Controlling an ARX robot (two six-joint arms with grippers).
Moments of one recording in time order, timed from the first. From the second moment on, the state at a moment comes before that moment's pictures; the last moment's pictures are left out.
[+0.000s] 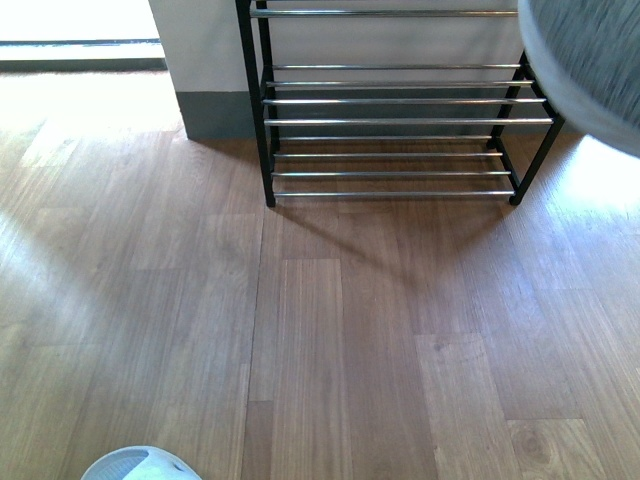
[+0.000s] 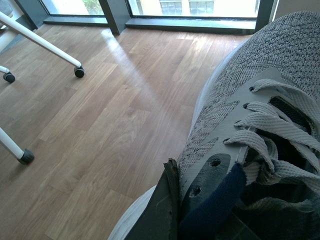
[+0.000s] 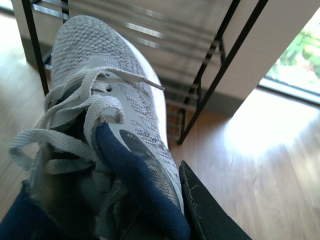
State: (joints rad) left arm -0.19 0.64 0.40 -0.13 -0.63 -0.08; right arm 0.21 0.72 0.31 0.21 0.15 -0.25
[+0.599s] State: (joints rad) left arm -0.19 0.64 0.39 -0.13 -0.63 -0.08; right arm 0.21 0.70 0.30 0.21 0.16 -0.28
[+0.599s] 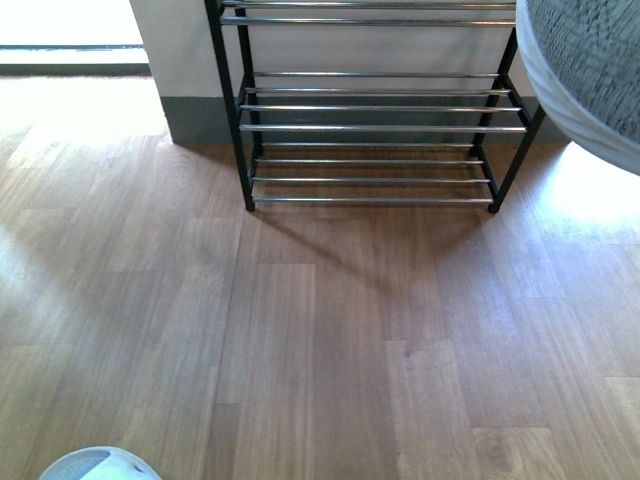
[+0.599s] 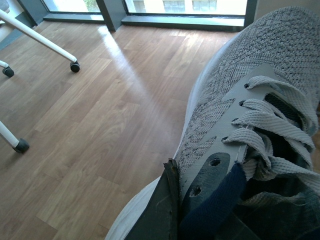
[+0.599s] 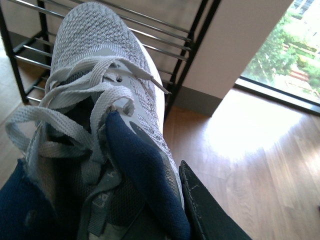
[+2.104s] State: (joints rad) left arm -0.19 0.64 0.39 -0.13 -0.63 -0.08; right arm 0.22 0.71 0.30 0.21 0.14 -0.28
